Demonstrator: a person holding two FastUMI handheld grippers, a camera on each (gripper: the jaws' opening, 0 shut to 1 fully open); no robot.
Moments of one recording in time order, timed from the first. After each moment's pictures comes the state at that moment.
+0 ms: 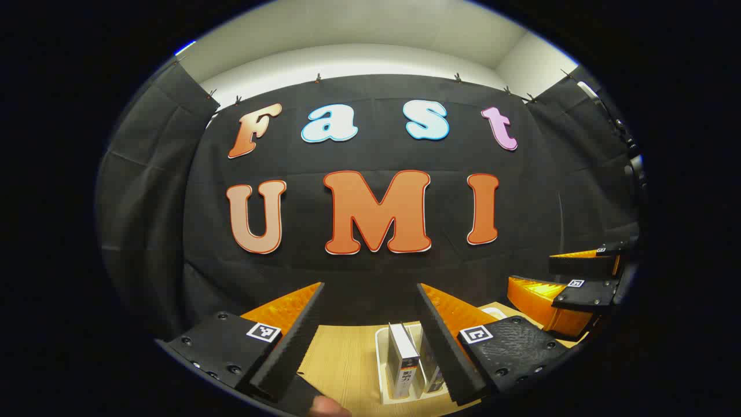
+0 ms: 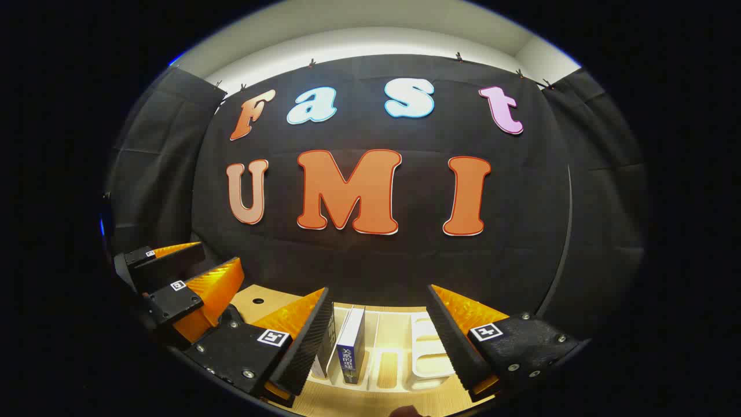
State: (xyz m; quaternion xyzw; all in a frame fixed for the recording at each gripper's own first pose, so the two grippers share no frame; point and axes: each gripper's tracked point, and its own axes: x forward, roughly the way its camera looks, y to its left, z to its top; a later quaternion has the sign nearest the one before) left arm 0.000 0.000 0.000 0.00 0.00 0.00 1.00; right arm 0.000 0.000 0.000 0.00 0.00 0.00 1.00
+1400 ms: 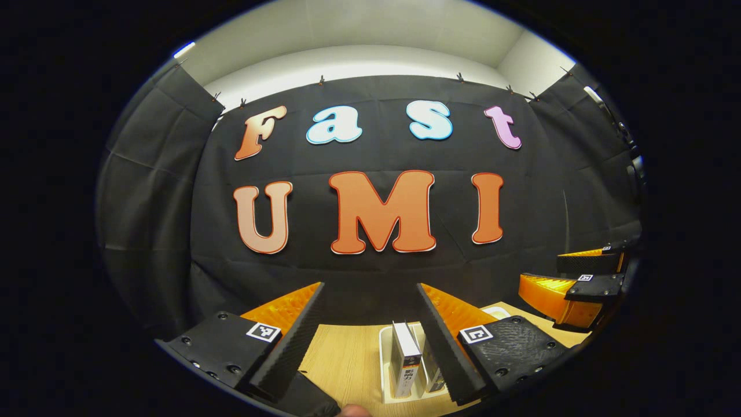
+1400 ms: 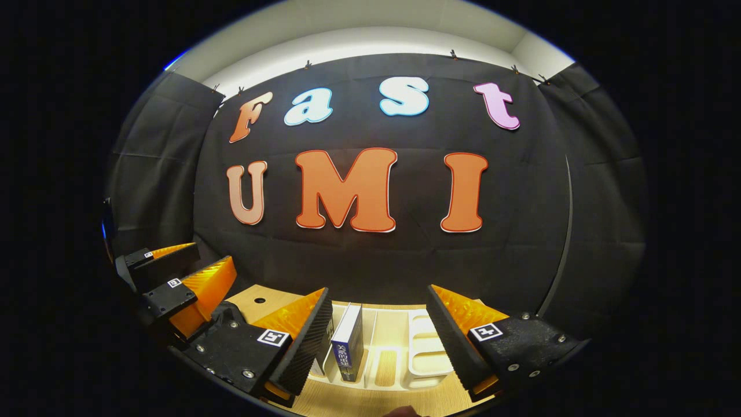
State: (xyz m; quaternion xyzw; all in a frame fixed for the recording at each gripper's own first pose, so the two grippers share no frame) left arm -0.008 -0.002 -0.002 0.01 0.00 0.01 1.00; right arm -0.004 -0.011 -0.004 0.01 0.00 0.01 1.00
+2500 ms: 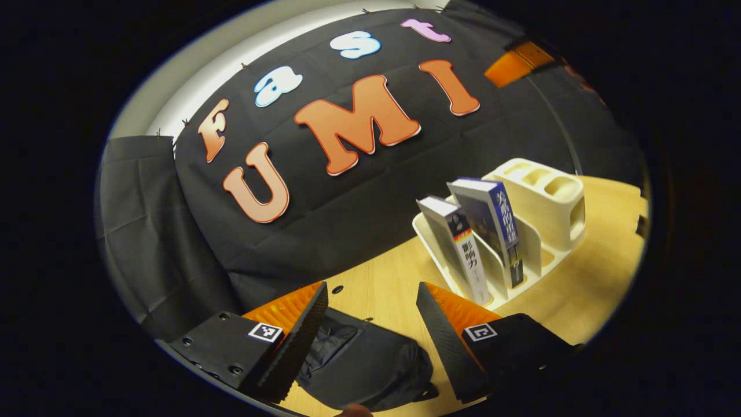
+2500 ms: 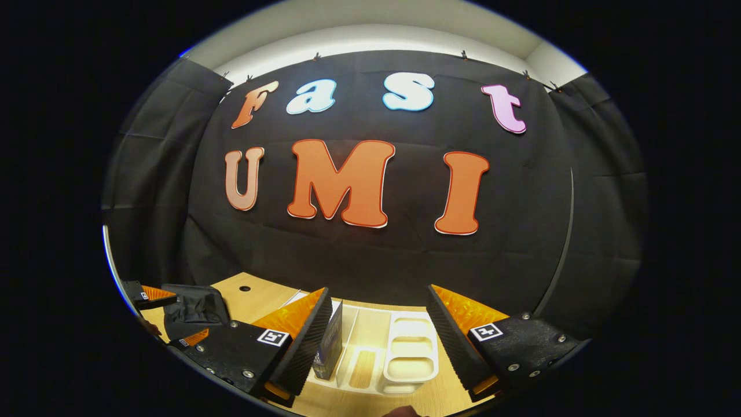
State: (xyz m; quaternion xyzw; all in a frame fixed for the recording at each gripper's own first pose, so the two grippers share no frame) left arm -0.061 0.055 -0.196 0.26 0.18 0.03 0.95; right arm 0.017 -0.039 -0.018 -0.04 0.01 0.00 1.00
